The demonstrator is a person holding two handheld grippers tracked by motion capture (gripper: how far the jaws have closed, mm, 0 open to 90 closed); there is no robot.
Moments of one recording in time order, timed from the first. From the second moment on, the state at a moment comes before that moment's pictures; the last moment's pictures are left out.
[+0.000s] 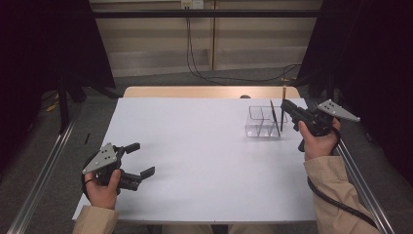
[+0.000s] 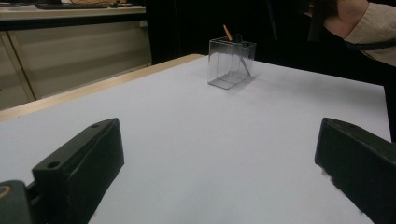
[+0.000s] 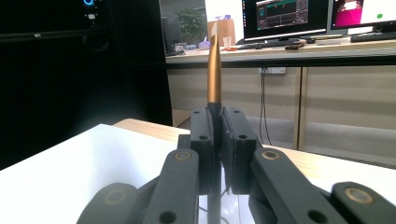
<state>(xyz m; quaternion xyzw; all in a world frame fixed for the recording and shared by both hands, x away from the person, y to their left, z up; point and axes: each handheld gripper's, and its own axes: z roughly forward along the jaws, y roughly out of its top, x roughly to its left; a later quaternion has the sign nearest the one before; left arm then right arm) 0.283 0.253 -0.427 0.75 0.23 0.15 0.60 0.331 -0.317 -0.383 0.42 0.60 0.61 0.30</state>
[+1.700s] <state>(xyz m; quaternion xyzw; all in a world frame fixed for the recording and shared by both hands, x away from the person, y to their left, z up) 0.282 0.254 -0.427 0.75 0.23 0.15 0.60 0.361 -0.317 -0.381 0.44 0.59 0.61 0.32</state>
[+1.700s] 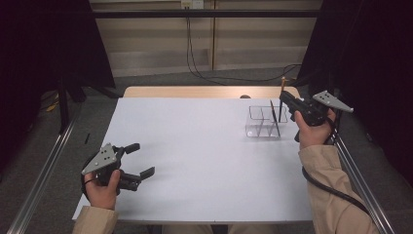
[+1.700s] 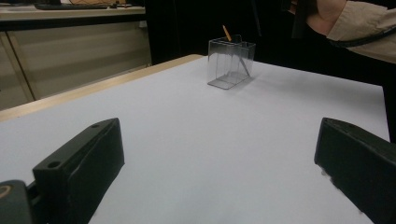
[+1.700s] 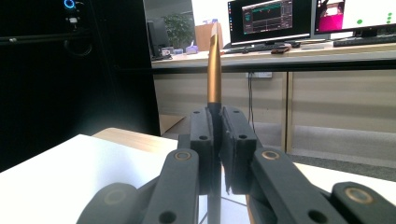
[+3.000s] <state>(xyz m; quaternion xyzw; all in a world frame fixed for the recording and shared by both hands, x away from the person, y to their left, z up) 0.283 0.255 -0.430 0.75 0.23 0.15 0.60 0.383 -0.319 -0.391 0.44 0.59 0.59 0.33</state>
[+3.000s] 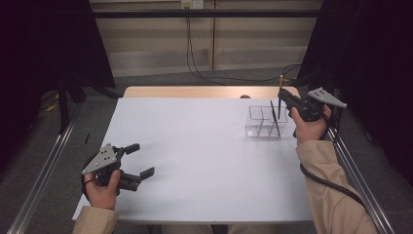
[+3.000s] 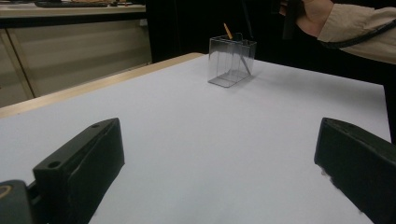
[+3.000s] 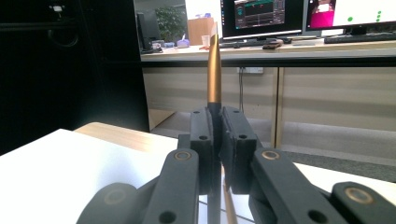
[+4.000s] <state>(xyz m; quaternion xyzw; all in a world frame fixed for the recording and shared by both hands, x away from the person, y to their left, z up) 0.284 0.256 -0.430 0.75 0.23 0.14 0.60 0.389 -0.324 -0.400 0.45 0.59 0.58 0.33</state>
